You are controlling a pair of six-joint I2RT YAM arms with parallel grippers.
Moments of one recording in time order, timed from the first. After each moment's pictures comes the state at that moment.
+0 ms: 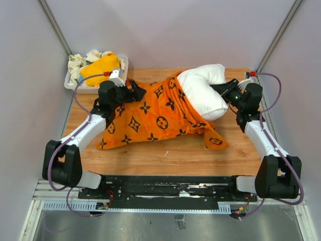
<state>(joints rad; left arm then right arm) -0.25 1.36 0.94 0.27 0.21 -0.43 0.00 1.28 0.86 0.30 -0.48 0.88</state>
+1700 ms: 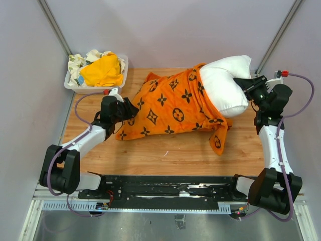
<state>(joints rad) -0.25 1.33 0.70 0.19 0.11 -0.50 -0.28 1.16 0.92 0.23 -0.56 0.94</state>
